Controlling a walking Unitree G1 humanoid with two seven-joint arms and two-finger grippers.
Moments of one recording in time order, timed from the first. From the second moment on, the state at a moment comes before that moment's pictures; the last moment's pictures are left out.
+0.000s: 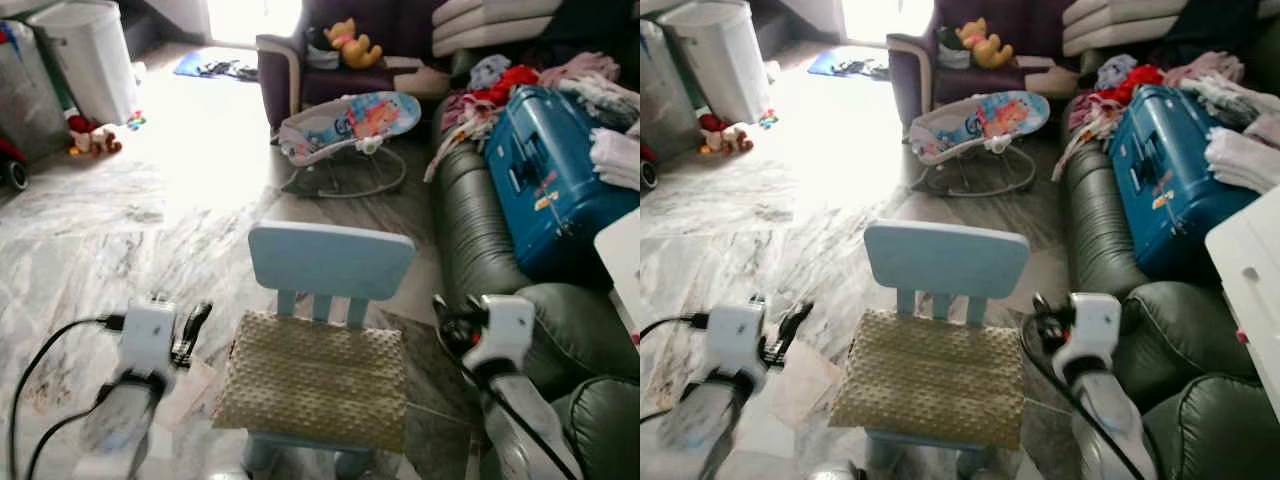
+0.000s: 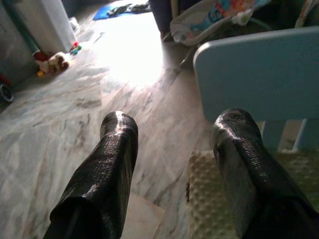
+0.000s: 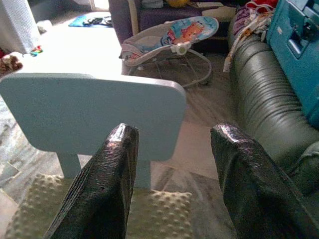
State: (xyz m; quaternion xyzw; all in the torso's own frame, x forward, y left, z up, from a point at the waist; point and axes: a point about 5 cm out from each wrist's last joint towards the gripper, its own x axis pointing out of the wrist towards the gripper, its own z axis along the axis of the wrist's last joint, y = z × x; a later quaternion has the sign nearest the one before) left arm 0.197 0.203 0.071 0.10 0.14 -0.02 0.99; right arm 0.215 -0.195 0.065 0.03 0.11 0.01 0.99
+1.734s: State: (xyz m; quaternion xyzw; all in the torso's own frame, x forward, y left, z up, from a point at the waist) left arm 0.243 0.173 0.087 0.10 0.09 -0.09 0.99; right arm 0.215 -0.187 0.066 0.08 0.09 -0.05 0.99
